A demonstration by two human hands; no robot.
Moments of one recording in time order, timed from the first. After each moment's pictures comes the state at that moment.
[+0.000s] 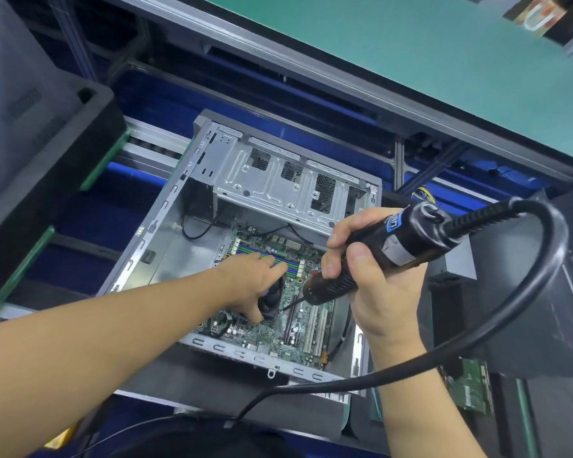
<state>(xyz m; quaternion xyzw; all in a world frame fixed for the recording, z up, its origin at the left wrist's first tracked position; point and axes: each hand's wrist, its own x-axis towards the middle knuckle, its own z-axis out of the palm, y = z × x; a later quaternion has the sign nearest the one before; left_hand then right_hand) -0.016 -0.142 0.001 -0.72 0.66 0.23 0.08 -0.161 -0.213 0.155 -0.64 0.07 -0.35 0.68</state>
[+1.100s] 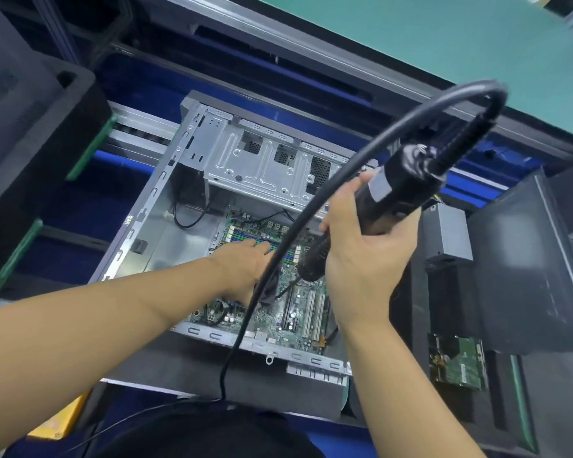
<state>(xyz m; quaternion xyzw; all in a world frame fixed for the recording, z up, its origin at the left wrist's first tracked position) -0.017 -0.141 0.003 -0.71 0.67 0.23 0.08 -0.142 -0.194 0.153 -0.63 0.28 -0.48 0.54</state>
